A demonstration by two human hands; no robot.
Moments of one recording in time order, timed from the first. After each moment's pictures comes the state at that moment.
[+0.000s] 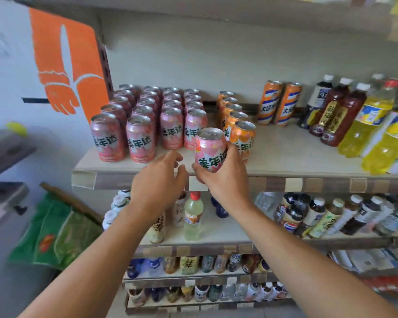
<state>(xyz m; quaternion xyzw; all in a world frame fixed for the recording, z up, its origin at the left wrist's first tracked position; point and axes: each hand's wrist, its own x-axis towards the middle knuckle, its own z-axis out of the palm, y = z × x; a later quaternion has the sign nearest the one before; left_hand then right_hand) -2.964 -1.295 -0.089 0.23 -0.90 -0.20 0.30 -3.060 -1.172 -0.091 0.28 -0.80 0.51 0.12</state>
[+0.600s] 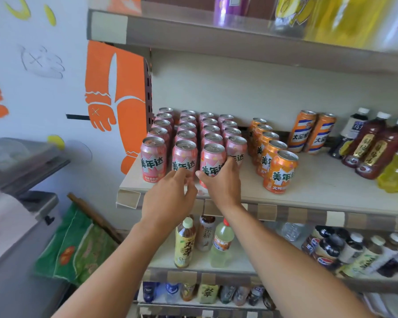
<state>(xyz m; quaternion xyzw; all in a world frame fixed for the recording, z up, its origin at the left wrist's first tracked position) -2.928 -1.362 -0.080 0.25 -0.89 -0.19 0.32 -3.066 -1.297 -0.095 0.25 -0.85 0.45 0.11</state>
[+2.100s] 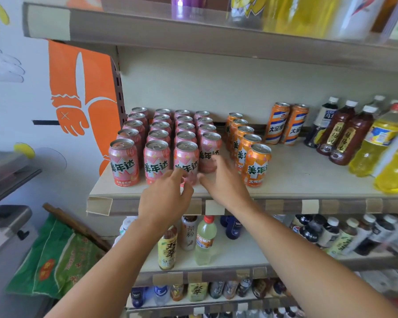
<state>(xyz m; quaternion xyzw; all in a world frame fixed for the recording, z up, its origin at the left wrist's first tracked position) -2.967 -1.337 -0.084 0.20 -0.91 -0.18 0.31 -3.091 -1.229 -0.081 0.36 -0.87 0.33 0.09</state>
